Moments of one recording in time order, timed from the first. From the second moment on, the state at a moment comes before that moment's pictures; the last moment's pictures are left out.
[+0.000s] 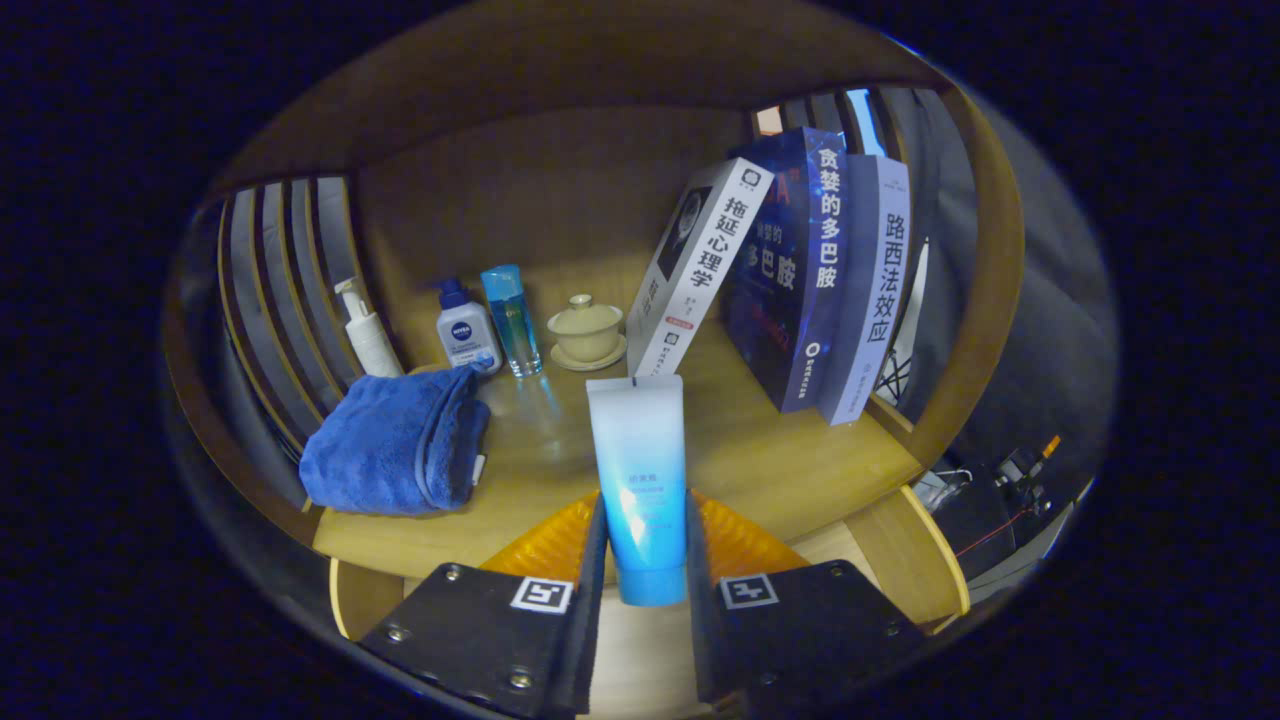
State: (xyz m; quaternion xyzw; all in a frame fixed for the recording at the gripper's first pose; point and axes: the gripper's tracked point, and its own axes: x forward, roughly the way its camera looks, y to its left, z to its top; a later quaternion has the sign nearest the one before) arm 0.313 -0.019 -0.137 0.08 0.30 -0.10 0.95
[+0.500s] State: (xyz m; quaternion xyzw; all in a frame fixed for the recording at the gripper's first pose) arm 0.325 -0.021 -0.166 0.11 0.31 -0.10 0.94
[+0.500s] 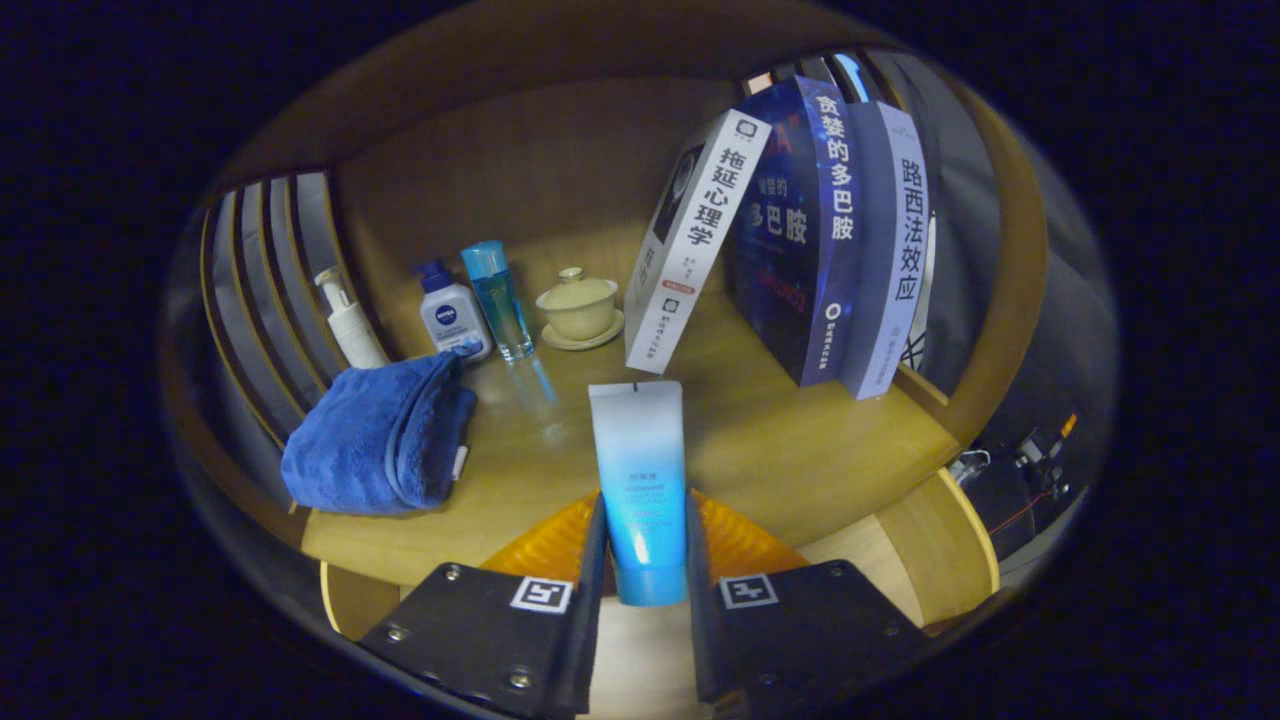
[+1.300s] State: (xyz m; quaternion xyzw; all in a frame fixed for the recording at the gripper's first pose) arm 0.353 -0.024 -0.178 0.14 0.29 -0.08 0.94
